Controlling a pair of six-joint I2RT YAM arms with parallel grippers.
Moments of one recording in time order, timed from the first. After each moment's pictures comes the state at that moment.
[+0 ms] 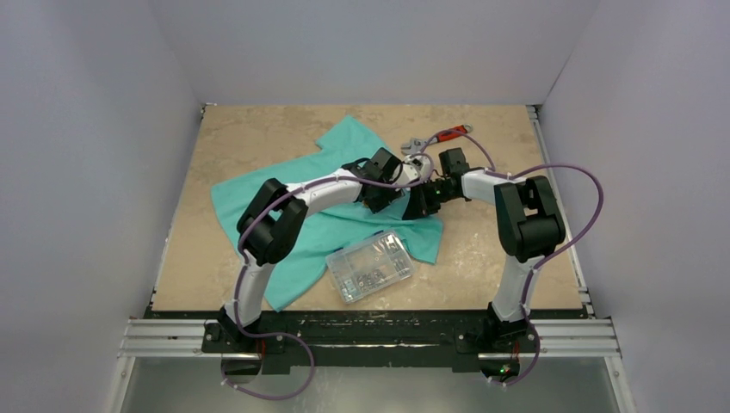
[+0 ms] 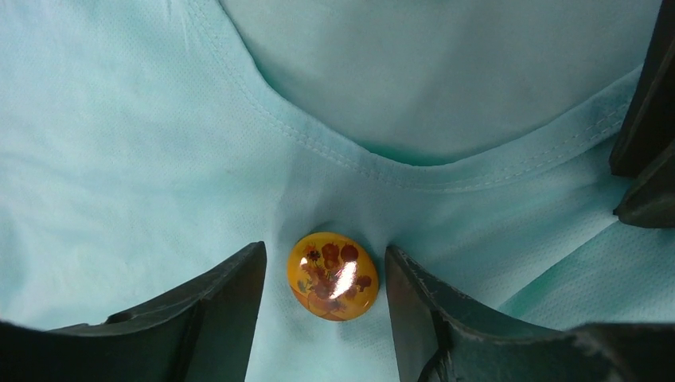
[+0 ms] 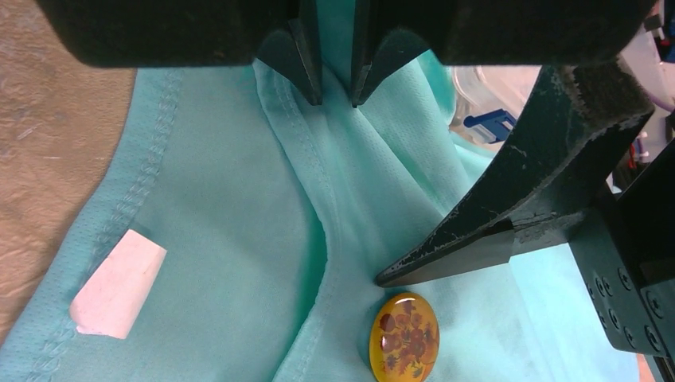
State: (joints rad) left arm -0.75 2.15 1.60 -0.44 -0.12 0.36; right arm 0.23 1.93 1.12 -0.33 -0.75 -0.05
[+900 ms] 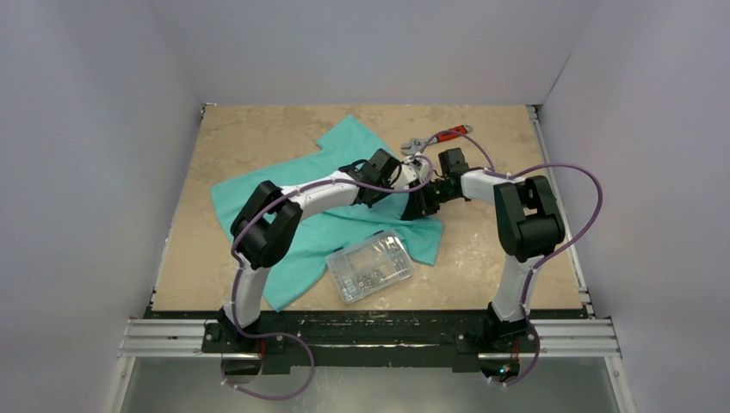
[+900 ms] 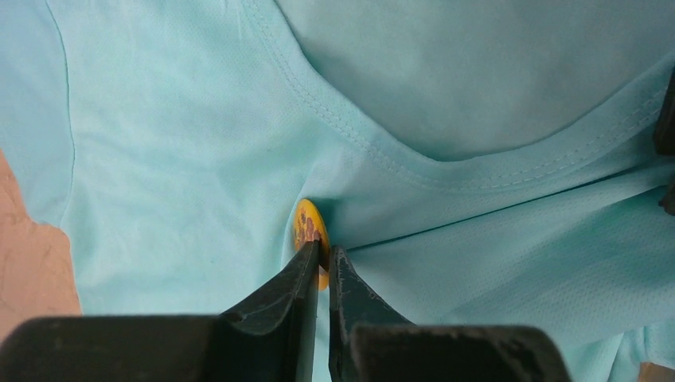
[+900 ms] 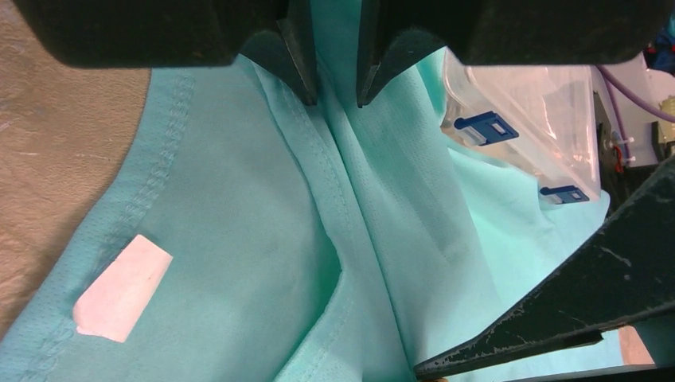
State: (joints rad) left arm -0.76 2.09 1.54 -0.39 -0.21 0.43; right arm 0.23 1.93 1.12 -0.34 -0.76 -0.05
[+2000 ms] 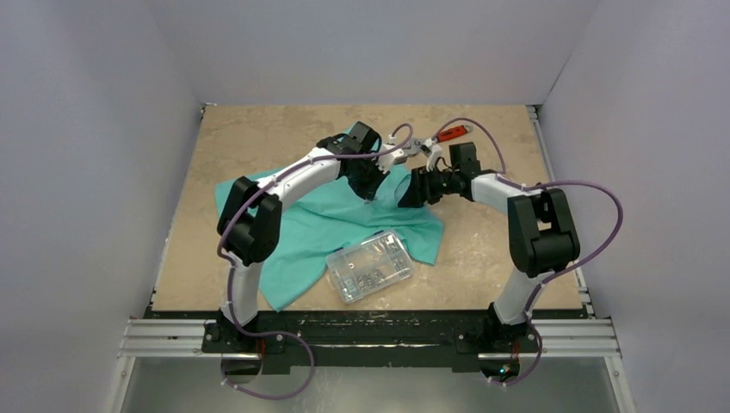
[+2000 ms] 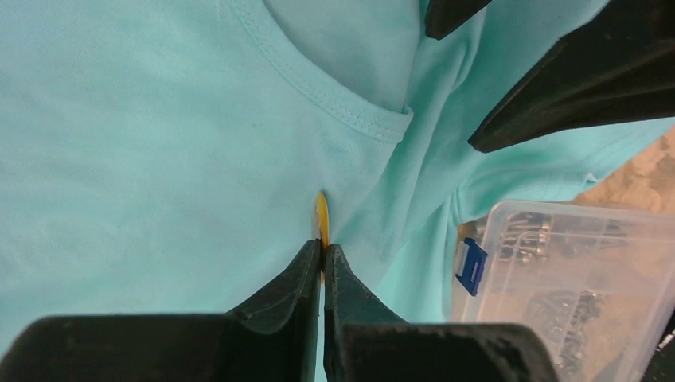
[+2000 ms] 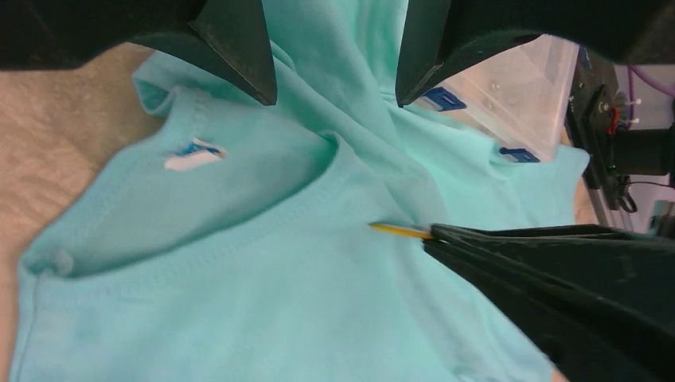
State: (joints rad) left arm -0.63 2.05 1.69 -0.70 0.25 0.27; right arm 0.21 1.81 1.06 -0.16 -0.78 0.03
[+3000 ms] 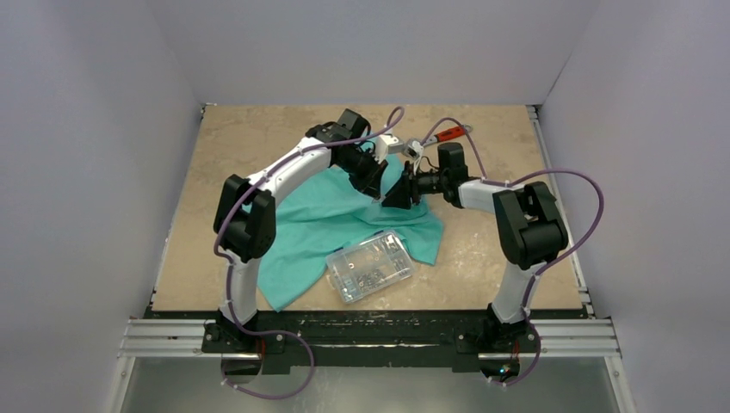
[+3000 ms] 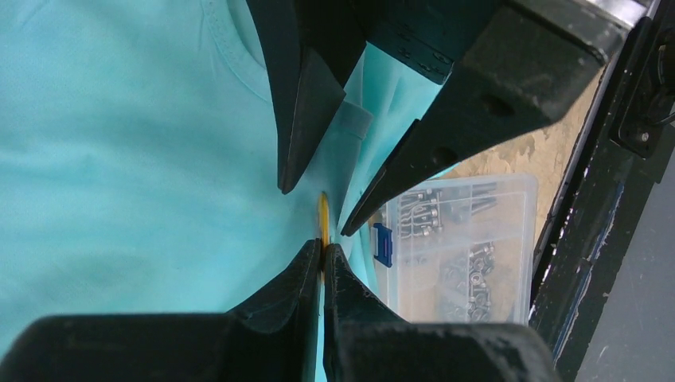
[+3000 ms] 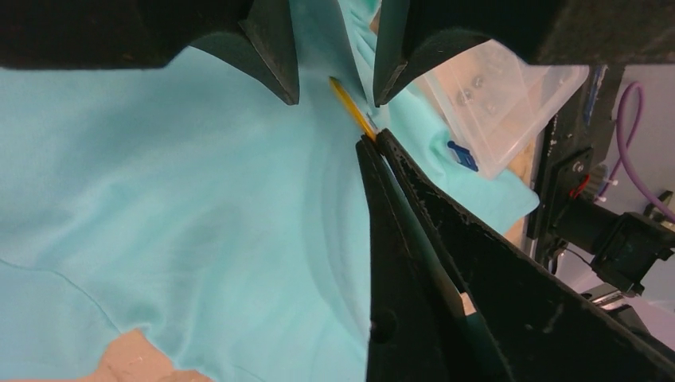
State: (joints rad) left arm -0.56 2.05 1.78 -0.80 0.62 0.31; right arm 0.27 1.87 1.00 0.27 -1.09 -0.04
